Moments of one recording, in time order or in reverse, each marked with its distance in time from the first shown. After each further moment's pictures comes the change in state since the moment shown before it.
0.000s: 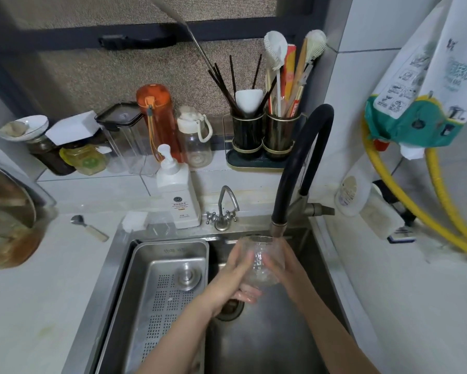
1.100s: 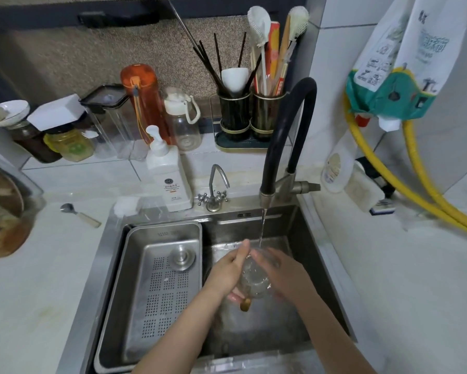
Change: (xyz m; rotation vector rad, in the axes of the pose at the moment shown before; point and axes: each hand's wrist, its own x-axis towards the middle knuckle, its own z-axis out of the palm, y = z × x) left_hand -0.018 -0.026 0.022 0.257 0.187 -0.172; right_hand -0.043 0.014 0.008 -0.350 0.089 0.340
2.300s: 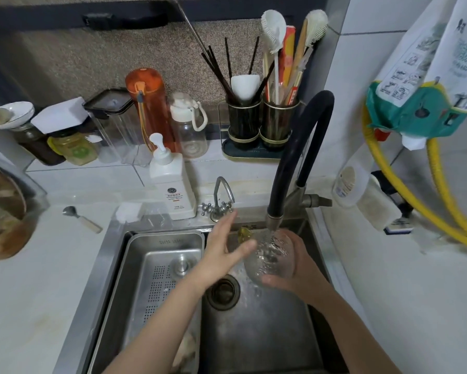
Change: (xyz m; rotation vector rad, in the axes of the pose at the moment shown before) left_hand 0.039 0.030 -0.043 0.155 0.064 0.543; right_hand 0.047 -0.002 -0.036 0.180 -0.133 -0.465
